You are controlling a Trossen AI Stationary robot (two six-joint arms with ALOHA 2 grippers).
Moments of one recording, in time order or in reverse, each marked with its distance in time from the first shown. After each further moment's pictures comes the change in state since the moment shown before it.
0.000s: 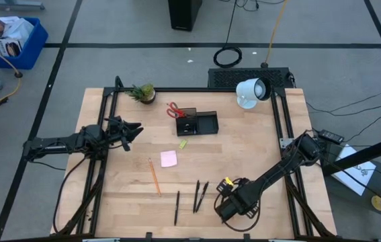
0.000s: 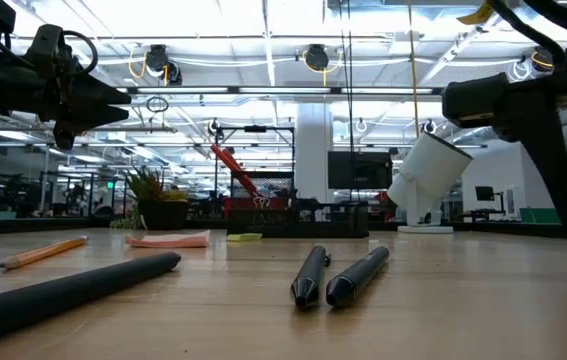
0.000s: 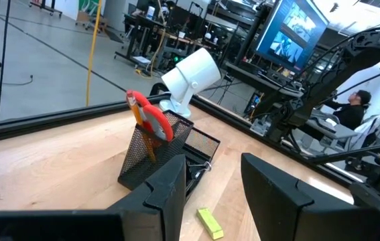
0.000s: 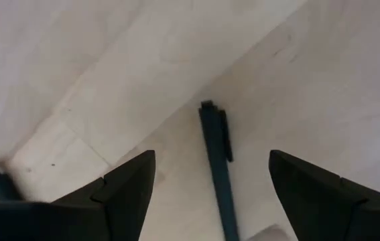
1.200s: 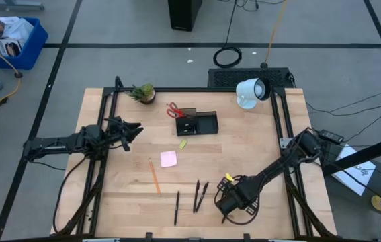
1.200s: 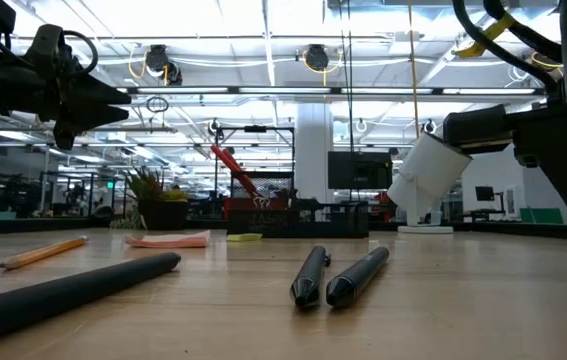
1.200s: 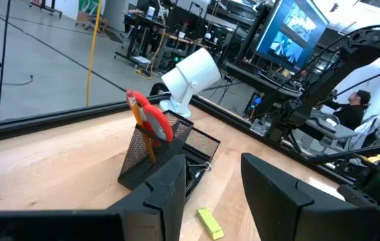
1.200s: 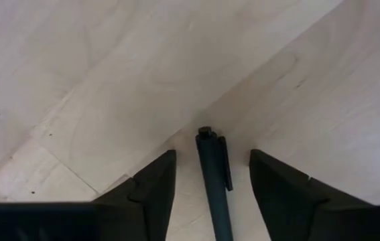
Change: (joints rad) left arm 0.000 0.000 0.000 0.000 0.000 0.000; right arm -0.051 -0.002 -0.125 0.140 -0.015 -0.054
